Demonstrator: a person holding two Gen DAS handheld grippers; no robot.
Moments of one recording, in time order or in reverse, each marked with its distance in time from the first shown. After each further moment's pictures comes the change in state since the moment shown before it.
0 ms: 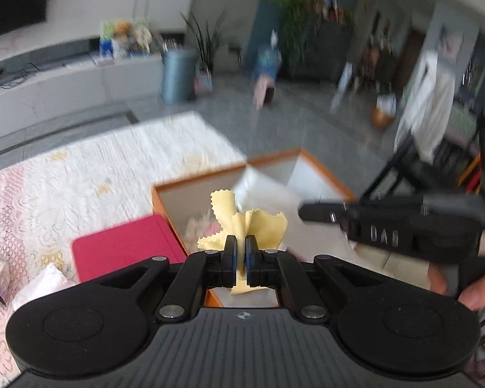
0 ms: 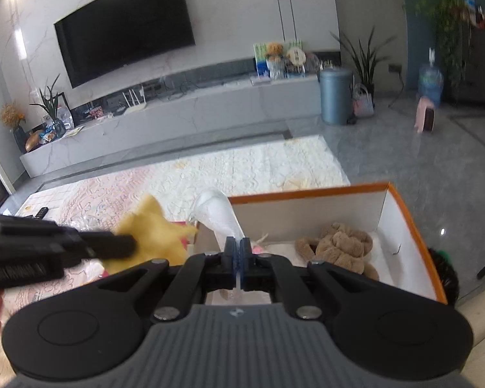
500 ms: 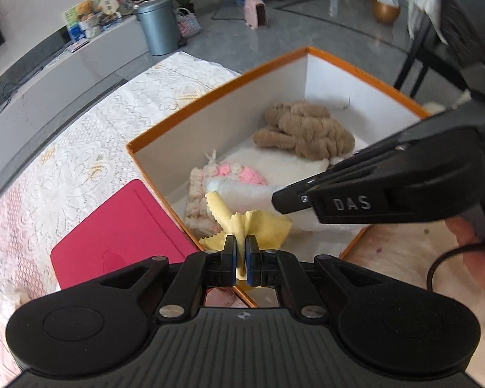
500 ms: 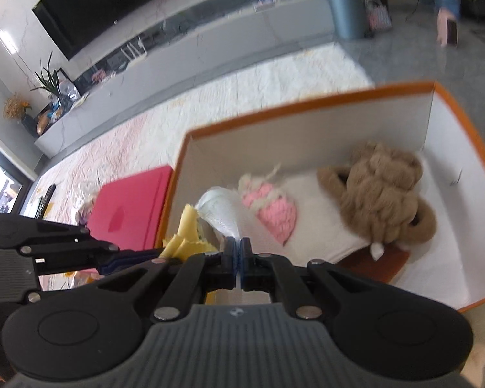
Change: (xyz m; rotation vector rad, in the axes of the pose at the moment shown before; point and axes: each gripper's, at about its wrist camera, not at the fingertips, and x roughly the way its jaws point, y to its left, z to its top) left arm 0.077 -0.028 -0.020 0.282 0.250 0.139; right arm 0.089 -0.029 -0.023 0.127 0.279 0.130
